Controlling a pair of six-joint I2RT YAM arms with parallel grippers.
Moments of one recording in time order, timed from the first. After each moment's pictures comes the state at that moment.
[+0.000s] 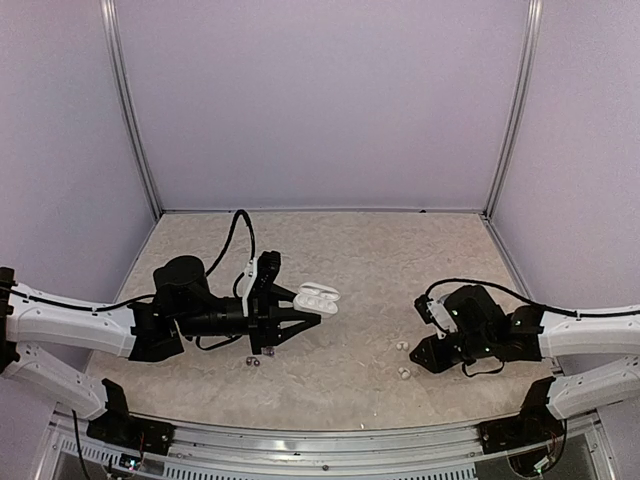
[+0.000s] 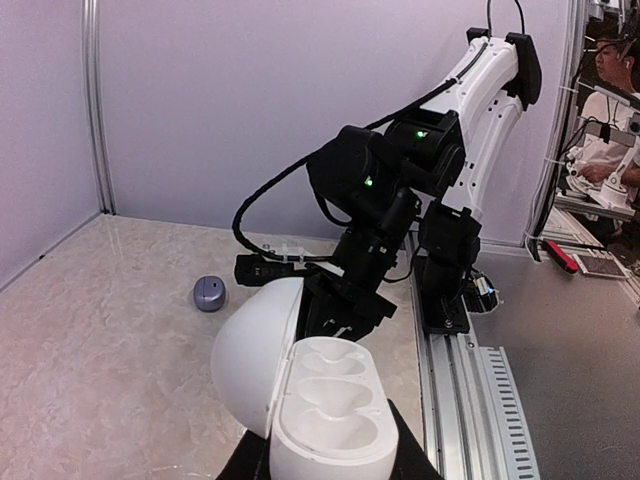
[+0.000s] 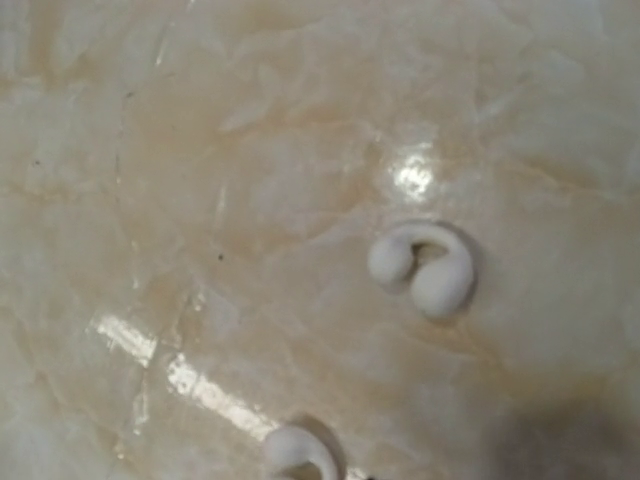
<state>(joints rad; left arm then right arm) -1.03 1.27 0.59 0.64 0.39 -0.03 0.85 1.08 0.46 -0.26 -0.04 0.46</state>
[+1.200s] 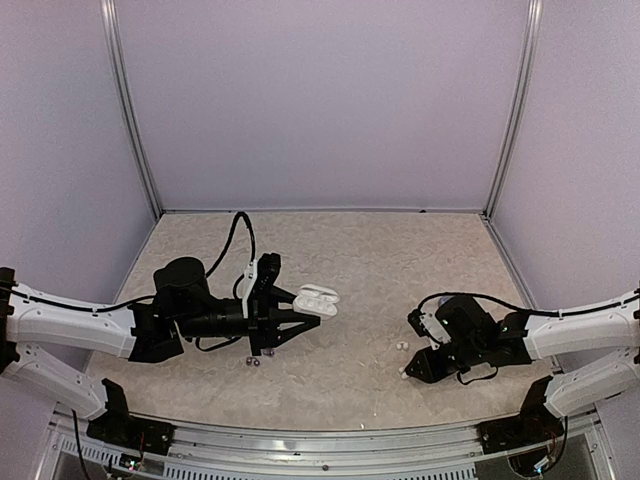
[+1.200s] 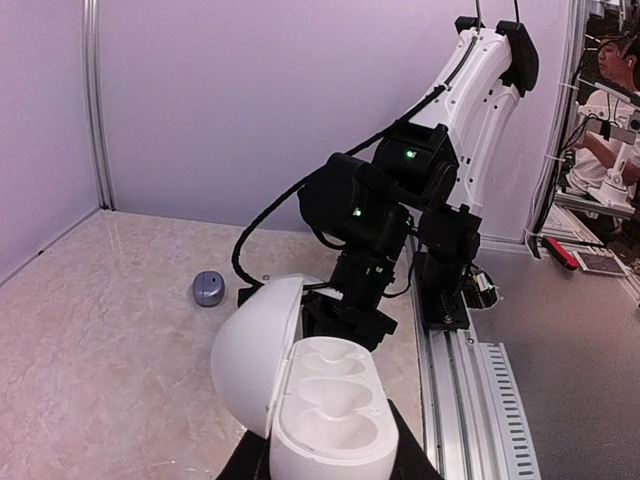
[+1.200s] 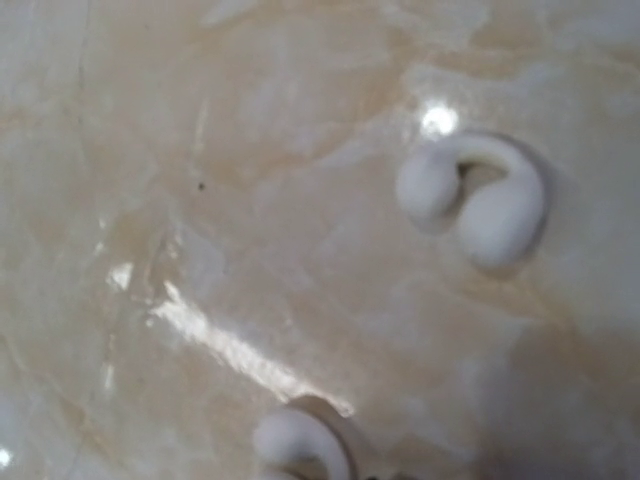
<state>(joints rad) -1.03 1.27 0.58 0.64 0.39 -0.03 0.85 1.20 0.41 -0.16 -0.12 0.47</state>
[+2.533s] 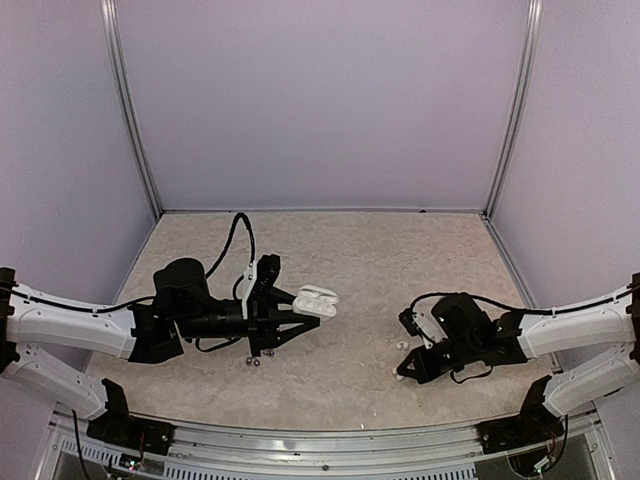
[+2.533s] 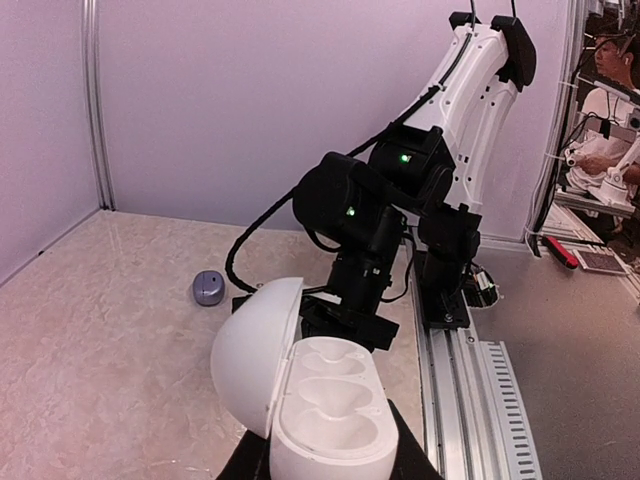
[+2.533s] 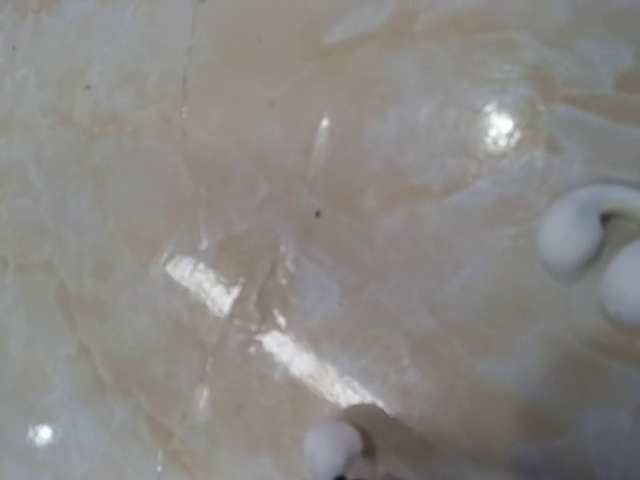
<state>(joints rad) -1.03 1.27 0.58 0.65 0.39 -0.03 0.86 1.25 0.42 -0.07 -0.22 0.47</state>
